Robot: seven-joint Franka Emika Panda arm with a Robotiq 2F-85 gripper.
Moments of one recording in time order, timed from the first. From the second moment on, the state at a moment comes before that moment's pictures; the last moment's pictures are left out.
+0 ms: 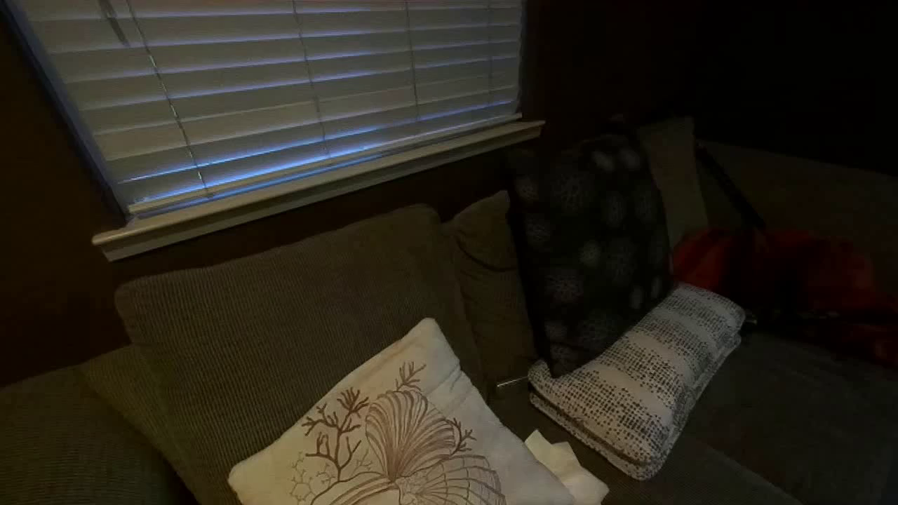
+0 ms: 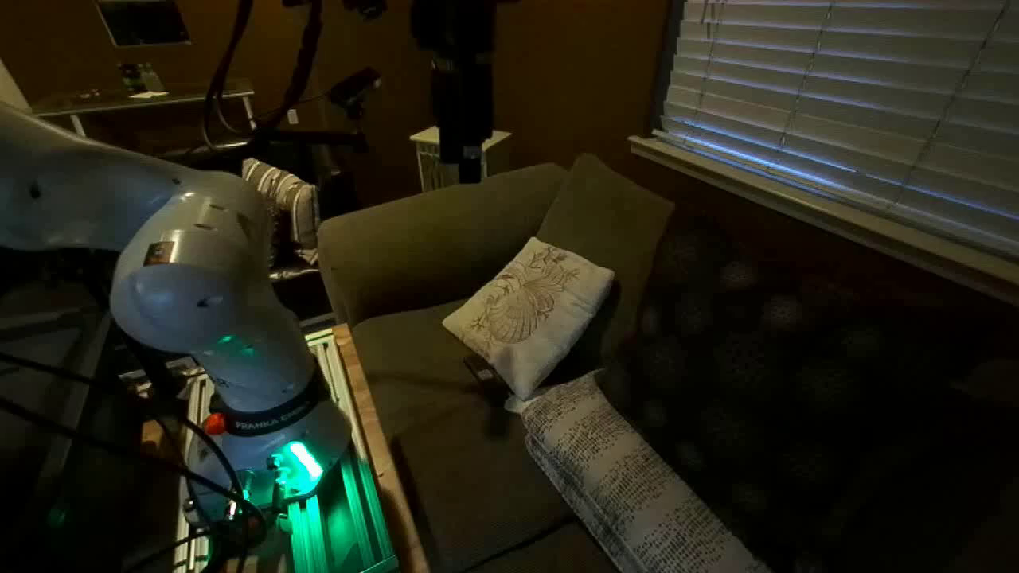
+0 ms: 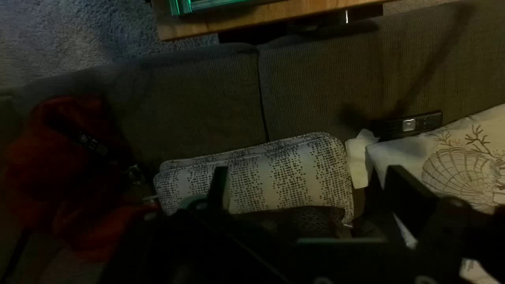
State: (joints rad) arm -0.13 -0.87 -0.01 -2.48 -0.13 1.54 0.05
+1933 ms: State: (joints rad) arm 0.05 -0.11 0.17 -2.26 -0.20 2.13 0.23
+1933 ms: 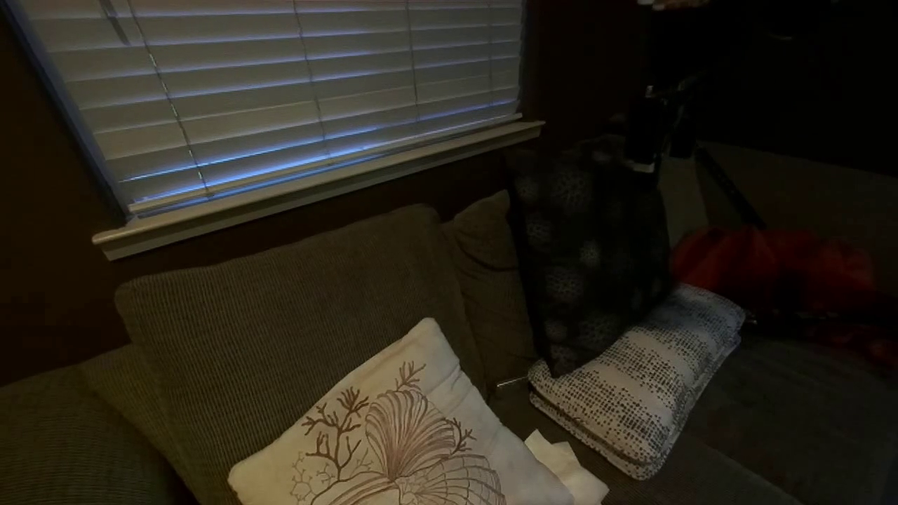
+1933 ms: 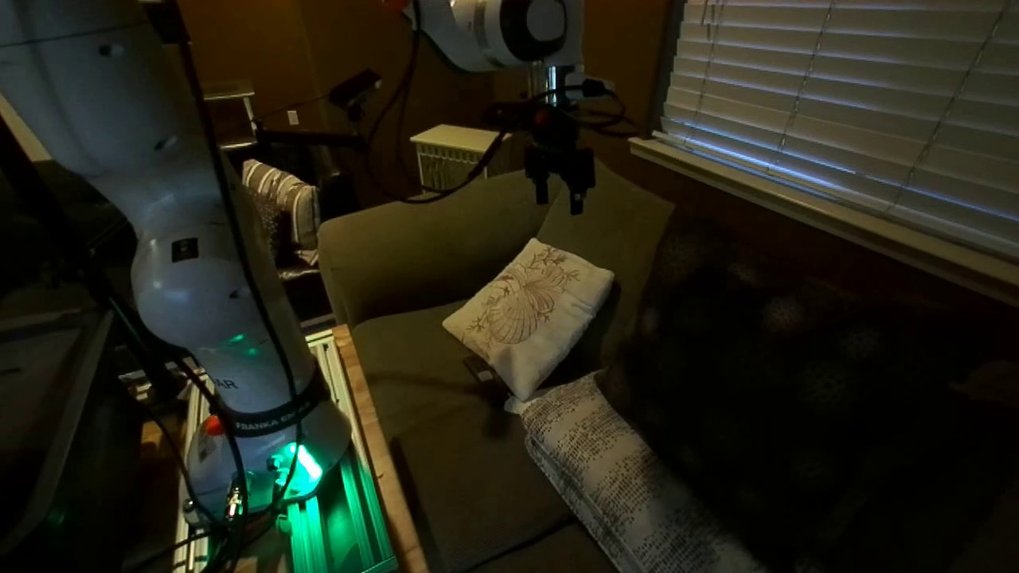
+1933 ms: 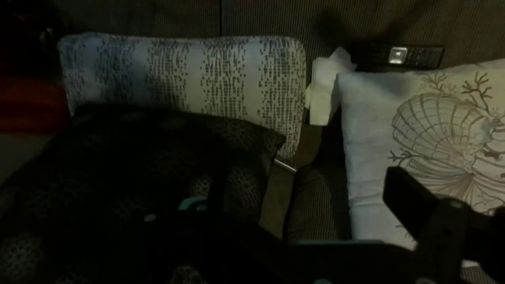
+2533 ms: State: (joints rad) arm 0.05 -0.09 0.16 -2.25 -0.20 2.14 0.23
